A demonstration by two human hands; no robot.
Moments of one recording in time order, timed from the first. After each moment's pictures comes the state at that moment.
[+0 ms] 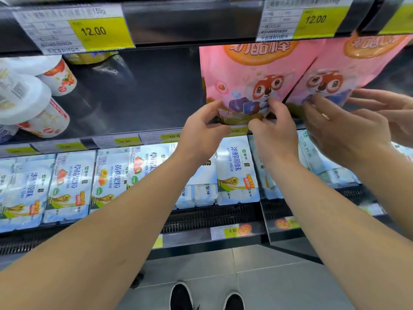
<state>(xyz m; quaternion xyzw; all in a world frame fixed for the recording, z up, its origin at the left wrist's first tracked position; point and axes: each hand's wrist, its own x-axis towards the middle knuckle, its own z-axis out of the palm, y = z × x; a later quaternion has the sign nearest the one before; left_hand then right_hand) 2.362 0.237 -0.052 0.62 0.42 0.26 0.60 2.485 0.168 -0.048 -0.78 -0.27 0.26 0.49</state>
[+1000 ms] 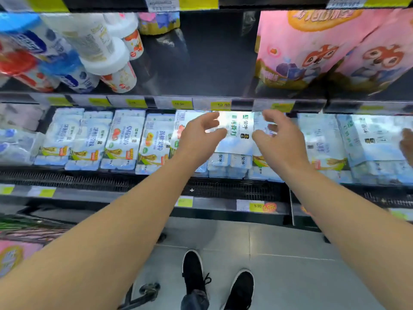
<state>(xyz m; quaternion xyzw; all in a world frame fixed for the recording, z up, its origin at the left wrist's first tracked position) 2.258 0.193 -0.057 0.58 0.58 0.22 0.53 2.413 0.129 -0.048 -0.79 -0.41 0.30 0.36</state>
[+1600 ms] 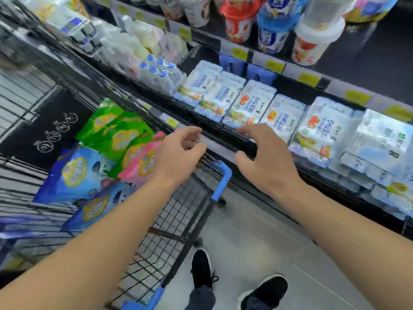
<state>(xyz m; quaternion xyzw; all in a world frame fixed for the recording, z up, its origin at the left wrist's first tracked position) 1.920 0.045 -0.019 0.47 0.75 0.31 0.35 2.108 0.077 -0.014 -0.54 -0.74 0.35 0.19</state>
